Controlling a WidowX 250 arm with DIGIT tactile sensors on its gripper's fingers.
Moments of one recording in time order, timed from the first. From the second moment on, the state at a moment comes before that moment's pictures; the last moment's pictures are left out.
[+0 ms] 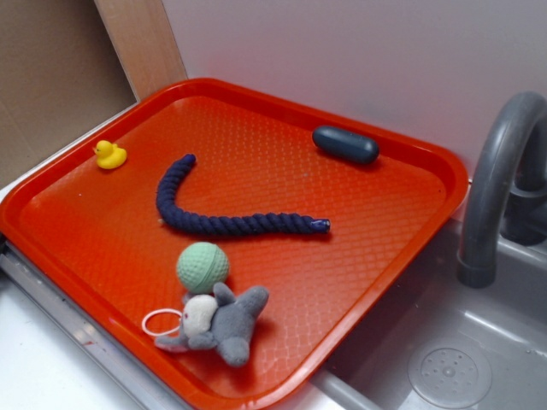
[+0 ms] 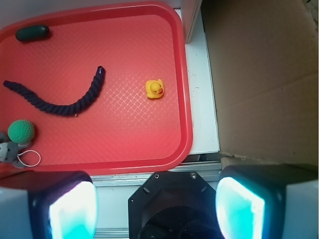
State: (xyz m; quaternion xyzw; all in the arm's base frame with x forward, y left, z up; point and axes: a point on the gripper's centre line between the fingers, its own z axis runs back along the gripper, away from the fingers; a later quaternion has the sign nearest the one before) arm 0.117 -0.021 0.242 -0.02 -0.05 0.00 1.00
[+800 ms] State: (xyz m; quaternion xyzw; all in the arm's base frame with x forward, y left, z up) arm 0.116 -0.068 0.225 -0.03 -0.07 0.06 1.00
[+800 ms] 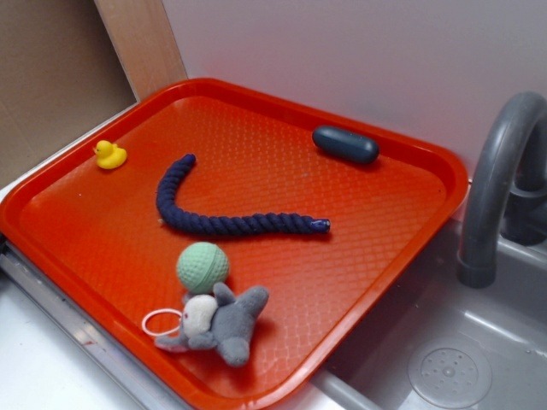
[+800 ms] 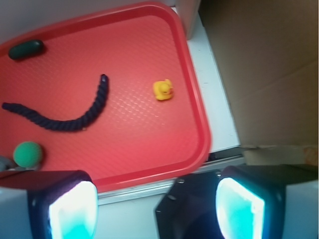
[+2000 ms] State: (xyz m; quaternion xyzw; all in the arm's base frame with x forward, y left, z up) arm 0.140 -0.229 0.125 -0.08 0.07 0.17 0.98
